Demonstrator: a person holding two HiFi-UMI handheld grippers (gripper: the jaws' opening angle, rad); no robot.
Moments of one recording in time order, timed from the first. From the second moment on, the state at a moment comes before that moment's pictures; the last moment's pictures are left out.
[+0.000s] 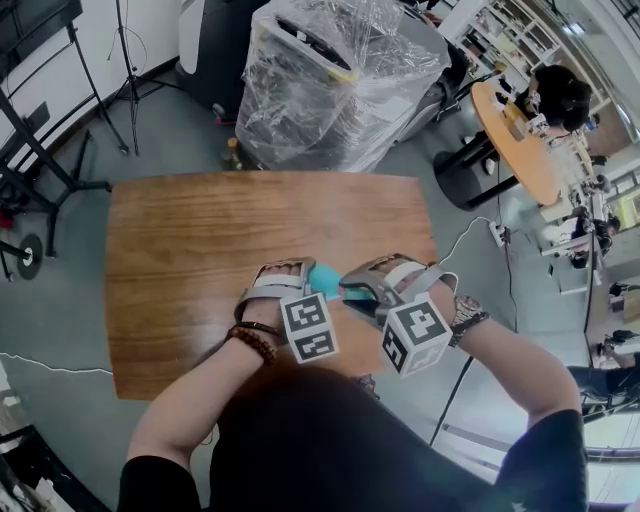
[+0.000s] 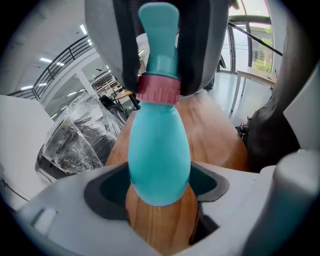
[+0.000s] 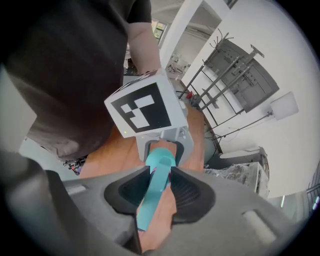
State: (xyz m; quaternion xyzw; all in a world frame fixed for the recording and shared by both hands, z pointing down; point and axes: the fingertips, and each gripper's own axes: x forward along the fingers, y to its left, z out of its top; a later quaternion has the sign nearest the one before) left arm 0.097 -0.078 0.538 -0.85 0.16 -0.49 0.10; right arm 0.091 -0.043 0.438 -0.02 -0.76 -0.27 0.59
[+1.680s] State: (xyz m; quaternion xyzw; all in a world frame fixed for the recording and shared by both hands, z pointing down) left arm 0.091 -0.071 0.532 -0.85 0.19 -0.49 0.10; right arm 0.099 -0.069 0.440 0.25 -0.81 0.31 0.44
